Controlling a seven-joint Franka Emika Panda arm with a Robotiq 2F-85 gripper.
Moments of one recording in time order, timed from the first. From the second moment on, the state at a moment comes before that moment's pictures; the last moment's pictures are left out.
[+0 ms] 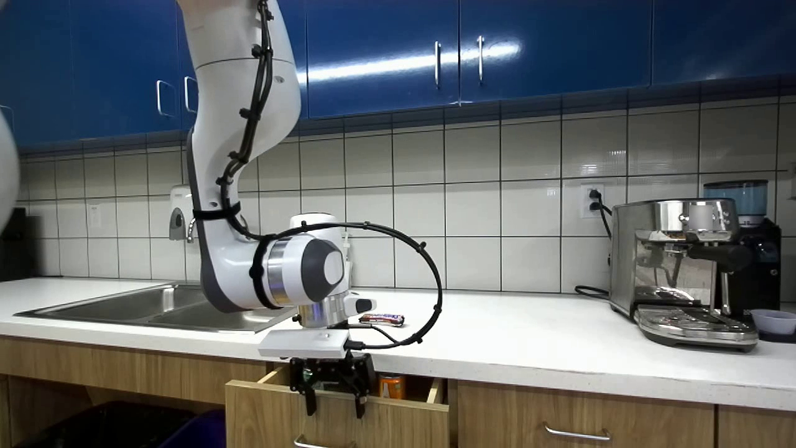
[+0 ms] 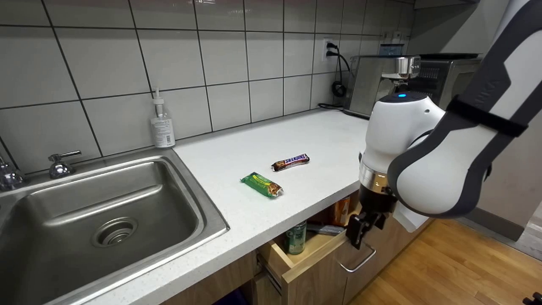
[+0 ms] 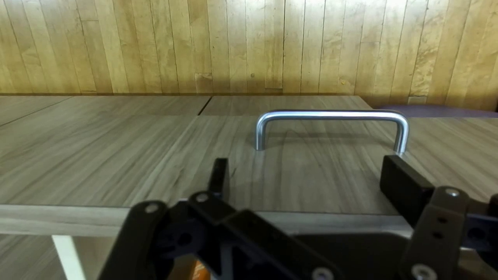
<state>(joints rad) 0.06 0.41 -0.12 -2.46 -0.15 2.92 0.07</state>
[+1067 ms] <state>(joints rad) 0.02 0.44 -0.10 -2.37 -0.12 2.88 0.03</state>
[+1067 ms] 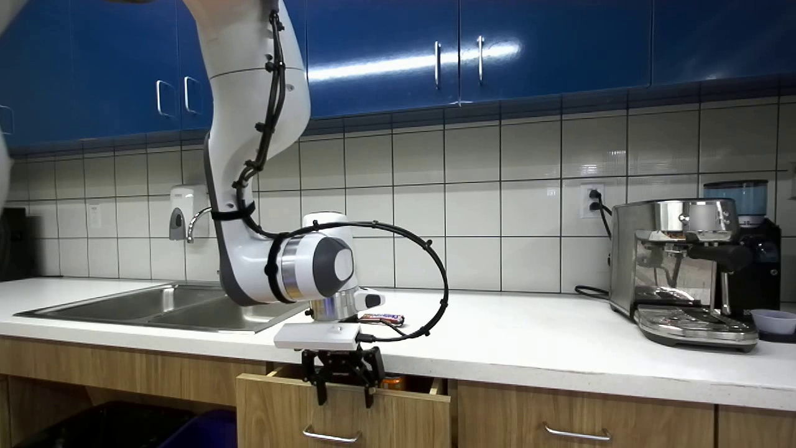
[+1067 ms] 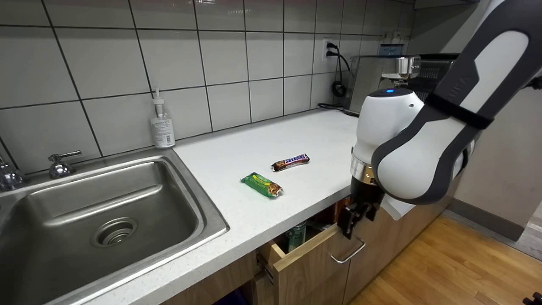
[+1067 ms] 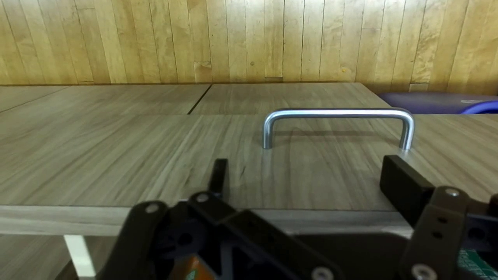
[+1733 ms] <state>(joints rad) 0.02 0.35 -0.10 -2.51 -0.12 2.88 0.03</state>
